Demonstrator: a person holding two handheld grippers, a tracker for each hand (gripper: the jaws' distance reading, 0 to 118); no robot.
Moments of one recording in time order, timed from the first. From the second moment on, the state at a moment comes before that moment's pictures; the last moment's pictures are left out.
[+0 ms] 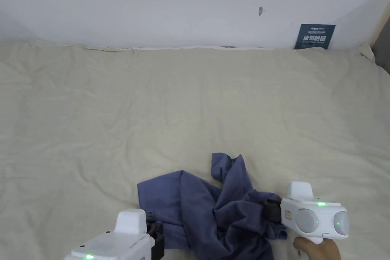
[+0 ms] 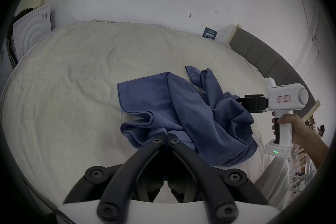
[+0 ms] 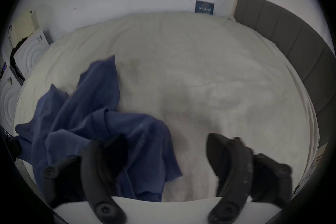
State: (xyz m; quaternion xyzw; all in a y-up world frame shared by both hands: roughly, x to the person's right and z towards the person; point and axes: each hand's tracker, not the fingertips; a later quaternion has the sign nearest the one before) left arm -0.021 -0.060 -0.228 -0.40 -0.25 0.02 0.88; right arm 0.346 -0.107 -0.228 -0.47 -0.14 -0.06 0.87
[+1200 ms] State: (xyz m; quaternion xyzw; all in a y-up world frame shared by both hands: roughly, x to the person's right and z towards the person) left arm -0.089 0.333 -0.461 -0.09 -0.06 0.02 0.99; right arm 0.410 0.322 -0.280 -0.08 -0.16 0.08 0.98
